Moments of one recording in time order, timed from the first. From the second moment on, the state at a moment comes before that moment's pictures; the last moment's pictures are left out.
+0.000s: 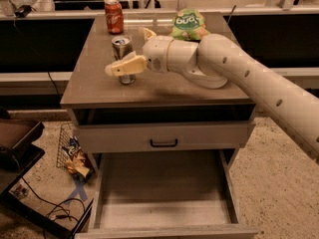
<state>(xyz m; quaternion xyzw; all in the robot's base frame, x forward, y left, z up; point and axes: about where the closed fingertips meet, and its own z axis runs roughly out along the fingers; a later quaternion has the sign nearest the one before) 0.673 0.095 0.924 -0.43 0.58 0.34 0.60</state>
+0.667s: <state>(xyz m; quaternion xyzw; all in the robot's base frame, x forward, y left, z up) 0.684 0.101 0.911 -0.43 0.58 0.35 0.59</state>
